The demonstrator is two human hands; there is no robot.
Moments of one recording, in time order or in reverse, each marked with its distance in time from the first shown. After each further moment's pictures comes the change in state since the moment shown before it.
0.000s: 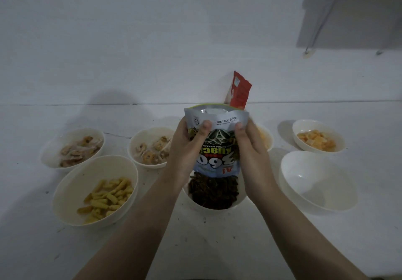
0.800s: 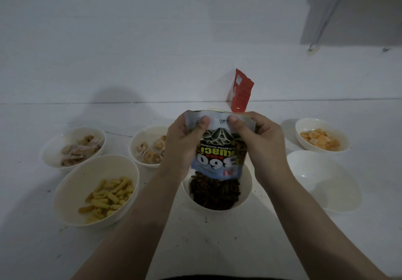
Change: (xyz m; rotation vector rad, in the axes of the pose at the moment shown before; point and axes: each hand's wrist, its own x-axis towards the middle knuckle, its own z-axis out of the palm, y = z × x) left_hand 0.007 0.010 -0.002 -0.133 -0.053 0.040; right_hand 0.020 -0.019 -0.010 0.017 -0.021 -0.017
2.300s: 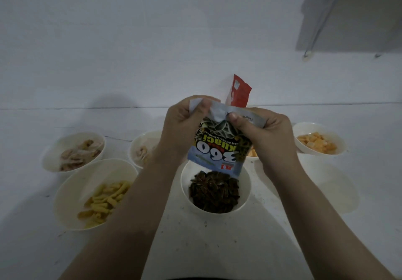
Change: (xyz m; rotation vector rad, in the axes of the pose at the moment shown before) left_hand 0.014 0.036 0.011 0.157 -0.095 0.173; right_hand 0.005 -0.021 -0.007 0.007 -0.059 -0.087
